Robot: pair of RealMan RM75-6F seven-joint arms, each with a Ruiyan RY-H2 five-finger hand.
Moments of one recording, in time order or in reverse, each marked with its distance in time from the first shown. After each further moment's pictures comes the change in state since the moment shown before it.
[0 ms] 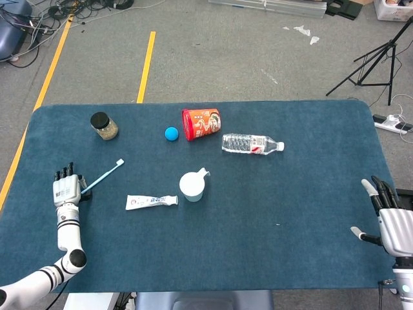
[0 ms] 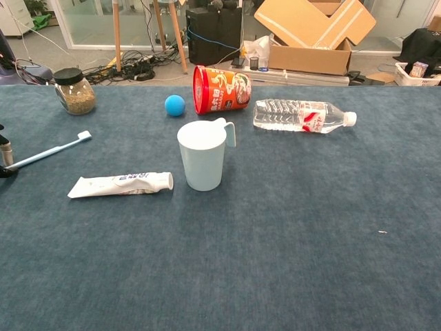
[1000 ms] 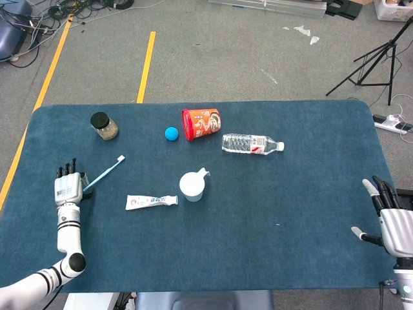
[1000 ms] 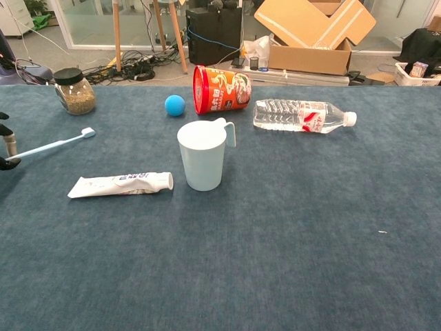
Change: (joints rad) left arm 0.018 0.042 0.011 -0.100 0.077 0.072 -0.008; right arm -0.004 0.004 0.000 -0.002 -0.004 0.008 0.008
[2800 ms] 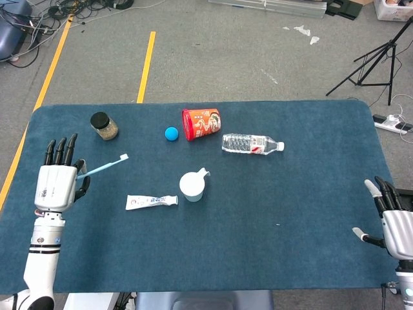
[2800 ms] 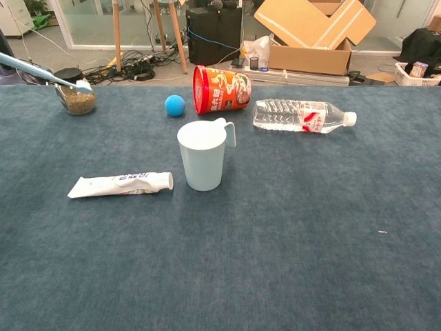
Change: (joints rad) left arm 0.083 0.480 0.084 -0.864 0.407 0.423 0.265; right arm -0.013 0.006 -0.002 -0.005 -0.019 0.026 0.011
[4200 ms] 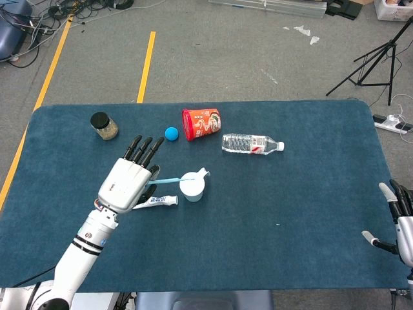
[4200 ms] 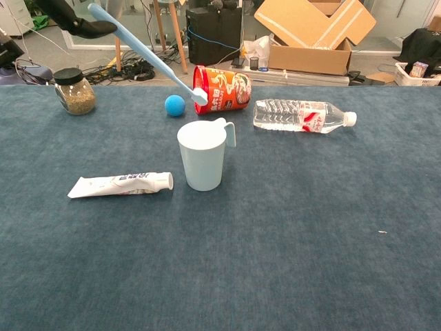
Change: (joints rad) left arm -0.321 0.056 -0.054 -0.319 -0.183 -0.207 0.207; right arm -0.049 0.015 -0.003 0.012 -0.018 0.068 0.070
